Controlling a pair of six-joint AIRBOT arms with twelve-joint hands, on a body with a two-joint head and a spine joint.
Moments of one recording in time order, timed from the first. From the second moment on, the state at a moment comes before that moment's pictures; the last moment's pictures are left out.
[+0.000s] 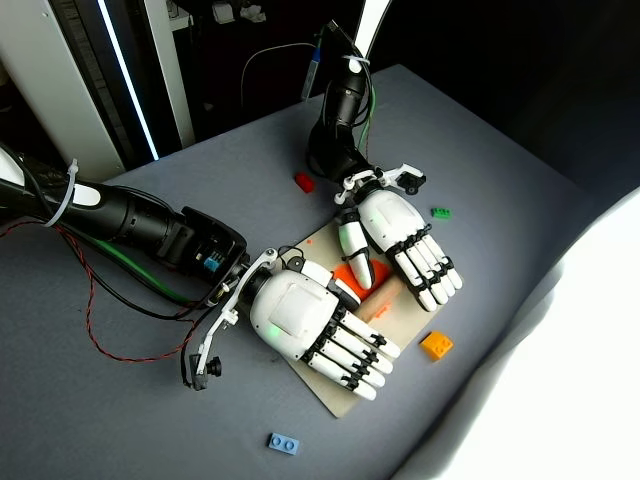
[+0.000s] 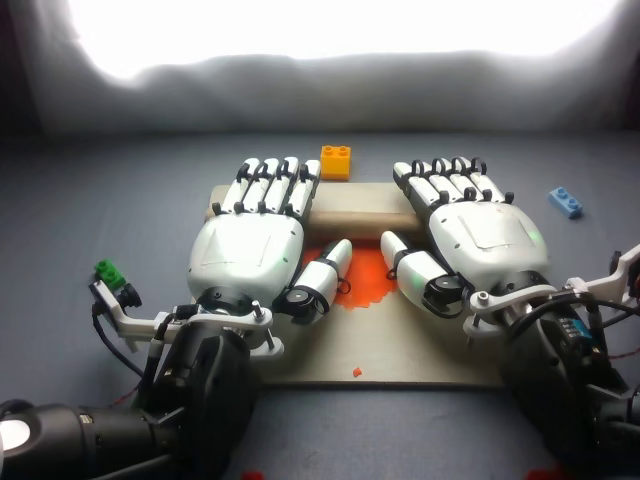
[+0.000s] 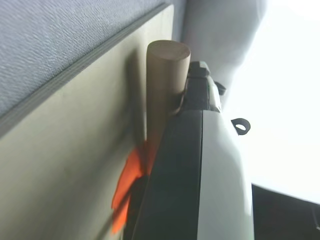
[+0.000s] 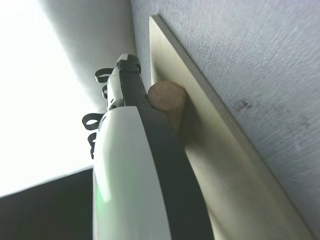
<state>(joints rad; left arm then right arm) 0.72 -1.59 1.40 -0.78 -1.13 1.52 -0.70 -1.61 1.41 0.83 1.07 -1.37</state>
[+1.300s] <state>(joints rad) 0.68 -1.61 1.48 -0.78 -1.04 1.51 -0.69 -1.61 1.46 0.82 1.03 -1.34</state>
